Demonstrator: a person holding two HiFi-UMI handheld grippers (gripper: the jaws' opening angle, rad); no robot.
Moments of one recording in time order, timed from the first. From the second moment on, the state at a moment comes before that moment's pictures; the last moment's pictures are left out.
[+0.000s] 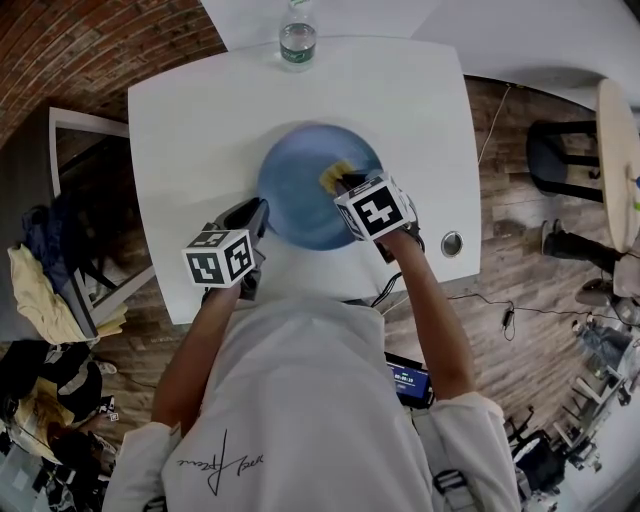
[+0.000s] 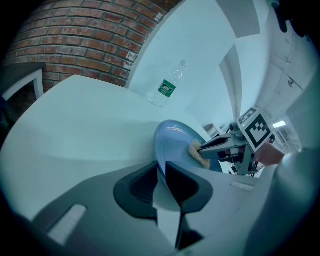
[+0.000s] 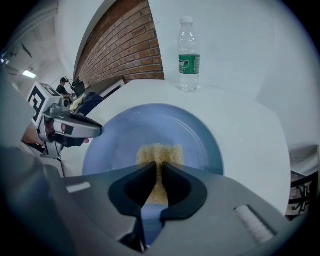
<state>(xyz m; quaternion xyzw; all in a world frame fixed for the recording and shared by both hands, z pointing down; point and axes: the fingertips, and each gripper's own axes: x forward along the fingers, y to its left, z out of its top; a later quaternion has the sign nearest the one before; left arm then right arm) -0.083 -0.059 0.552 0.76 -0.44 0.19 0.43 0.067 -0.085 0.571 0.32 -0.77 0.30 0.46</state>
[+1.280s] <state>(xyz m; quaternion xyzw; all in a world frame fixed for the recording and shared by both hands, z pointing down) -0.083 -0.058 0.547 0.77 -0.44 0.19 0.43 0.011 -0.065 0.563 0.23 -0.83 0.20 0.47</state>
